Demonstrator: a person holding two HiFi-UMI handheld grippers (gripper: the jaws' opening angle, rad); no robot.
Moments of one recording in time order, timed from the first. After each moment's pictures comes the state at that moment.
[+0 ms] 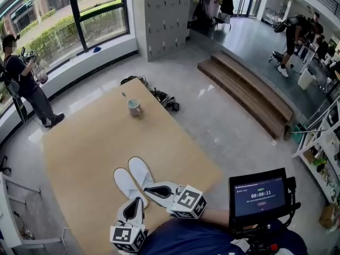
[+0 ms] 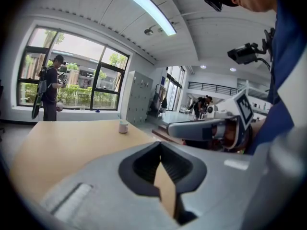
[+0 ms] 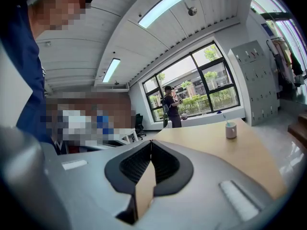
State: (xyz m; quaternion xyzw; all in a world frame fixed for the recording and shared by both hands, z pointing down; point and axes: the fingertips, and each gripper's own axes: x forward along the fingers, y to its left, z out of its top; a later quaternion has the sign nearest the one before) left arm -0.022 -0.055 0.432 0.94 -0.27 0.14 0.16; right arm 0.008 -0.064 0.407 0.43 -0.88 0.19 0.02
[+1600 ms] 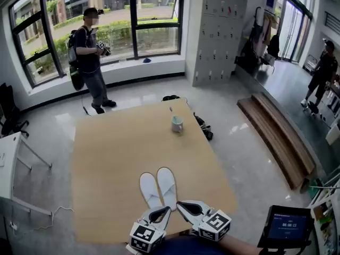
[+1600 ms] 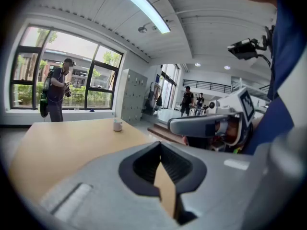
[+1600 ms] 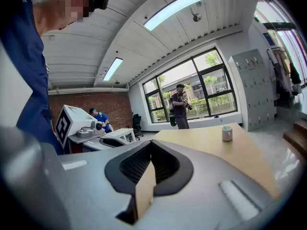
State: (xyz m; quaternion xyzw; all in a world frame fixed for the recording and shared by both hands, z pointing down) left arm 0.009 -0.002 0.443 0.96 -0.20 0.16 0.15; right arm 0.031 -0.006 0.404 0.47 -0.87 0.17 0.02
